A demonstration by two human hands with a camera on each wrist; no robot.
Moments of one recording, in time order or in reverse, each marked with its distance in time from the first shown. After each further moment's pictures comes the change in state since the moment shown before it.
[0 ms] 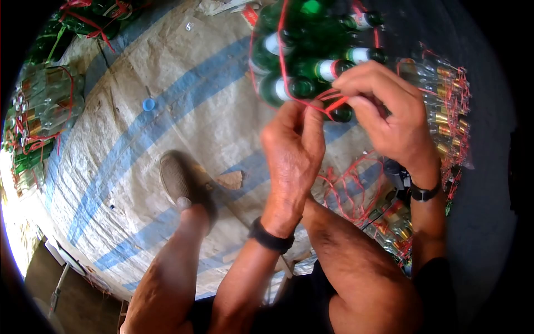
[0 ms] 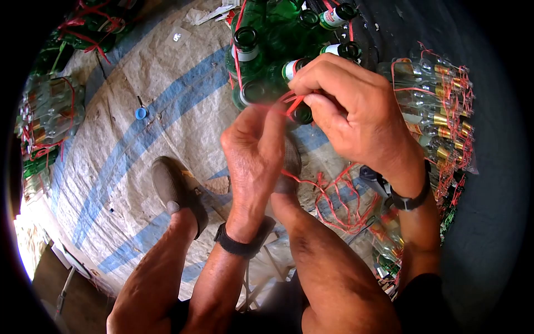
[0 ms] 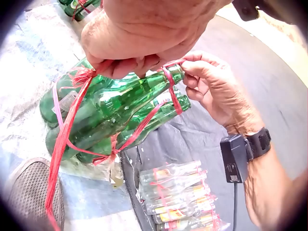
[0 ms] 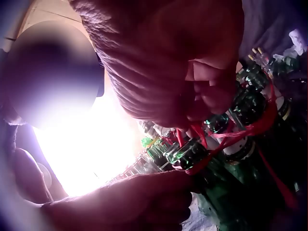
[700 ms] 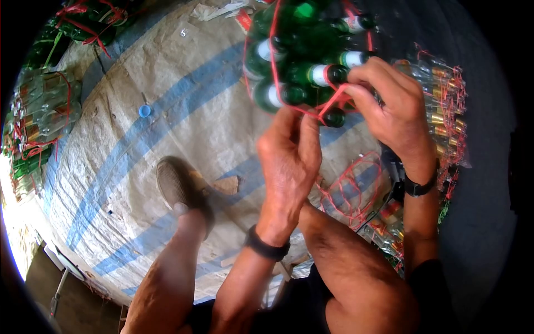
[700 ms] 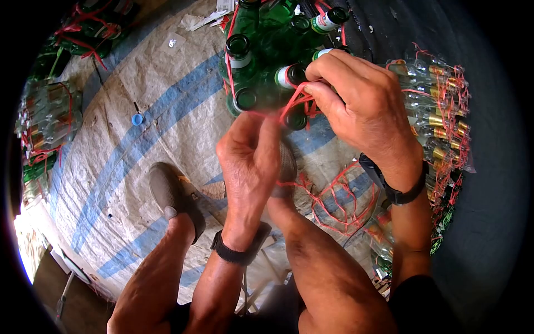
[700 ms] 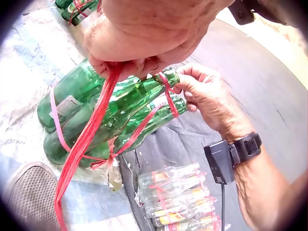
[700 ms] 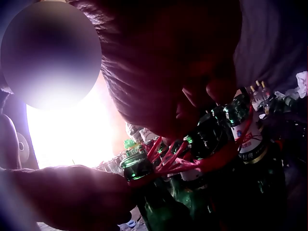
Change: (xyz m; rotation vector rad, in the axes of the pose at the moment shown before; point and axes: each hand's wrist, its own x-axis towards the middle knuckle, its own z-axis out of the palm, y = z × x) left_hand -0.003 -0.007 0.003 -0.022 -0.004 0.080; right_hand 0.002 0.013 -0.013 -0.272 -0.017 0.013
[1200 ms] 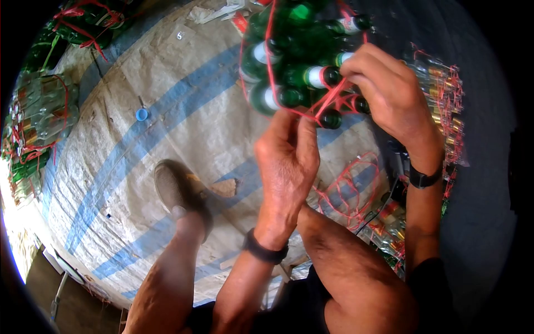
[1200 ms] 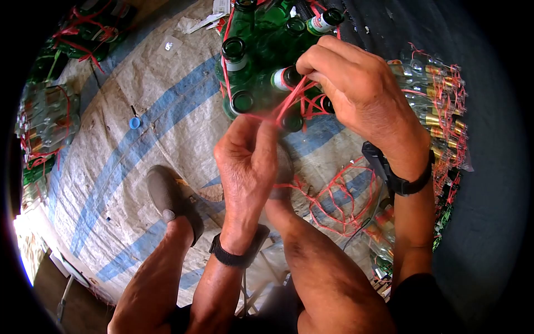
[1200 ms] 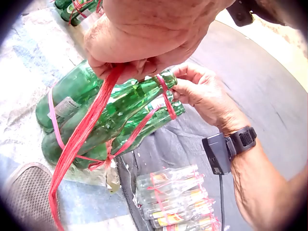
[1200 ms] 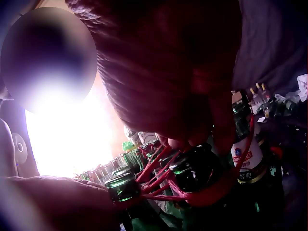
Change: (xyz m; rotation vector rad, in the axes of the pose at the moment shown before) left_hand 0.000 0.006 0.000 0.037 -0.011 0.015; right_hand 0.013 0.013 -0.009 0.069 -0.073 -0.084
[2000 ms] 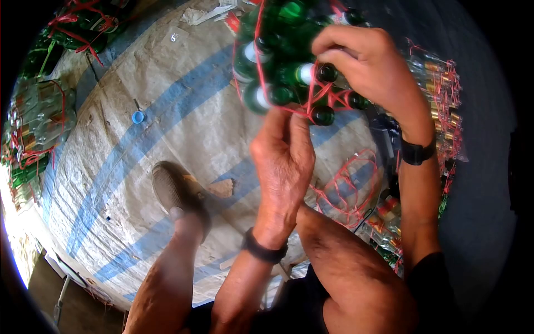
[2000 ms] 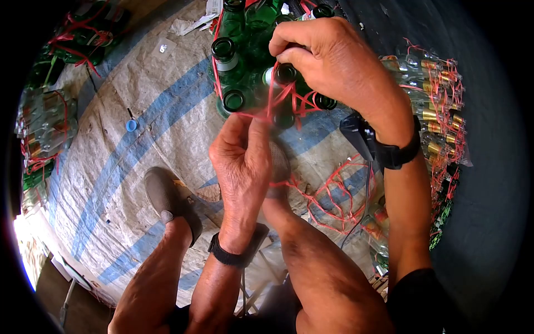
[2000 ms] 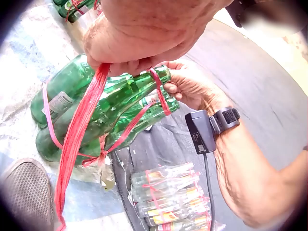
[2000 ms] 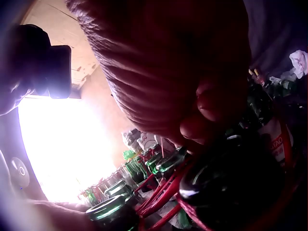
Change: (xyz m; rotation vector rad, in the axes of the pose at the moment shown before) left_hand -0.002 0.002 0.004 -0.045 -0.006 -0.072; right_hand 0.025 0.021 0.013 0.113 -0.005 0.182
